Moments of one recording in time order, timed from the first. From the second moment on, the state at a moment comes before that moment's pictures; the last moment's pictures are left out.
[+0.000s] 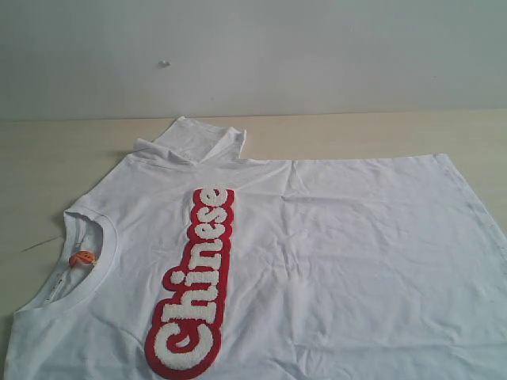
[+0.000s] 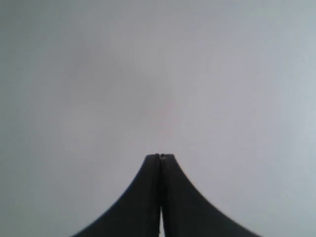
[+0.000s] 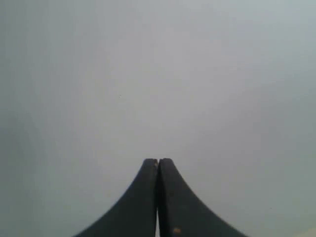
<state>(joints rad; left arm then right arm) 0.05 0.01 0.00 0.26 -0.50 -0.77 -0.15 0.01 -0.01 -0.05 -0.33 0.55</state>
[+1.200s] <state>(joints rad) 0.03 0.46 -0.50 1.32 -0.44 -1.52 -0.04 0.32 -0.44 -0.68 -0.16 0.77</state>
